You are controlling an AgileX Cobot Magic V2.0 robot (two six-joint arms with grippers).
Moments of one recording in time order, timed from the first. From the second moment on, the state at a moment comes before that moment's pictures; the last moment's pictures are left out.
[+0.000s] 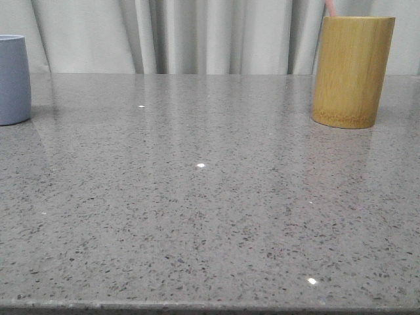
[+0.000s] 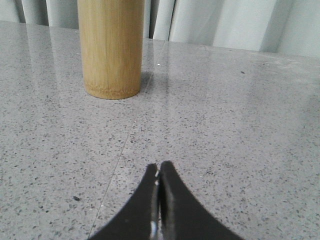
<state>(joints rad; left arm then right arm) -0.02 0.00 0.00 0.00 0.08 0.07 0.08 -0.01 0.03 -0.02 0.17 0.00</state>
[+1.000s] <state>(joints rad) -0.02 0.00 0.00 -0.01 0.08 0.07 0.08 -0.01 0.03 -0.02 0.09 0.00</state>
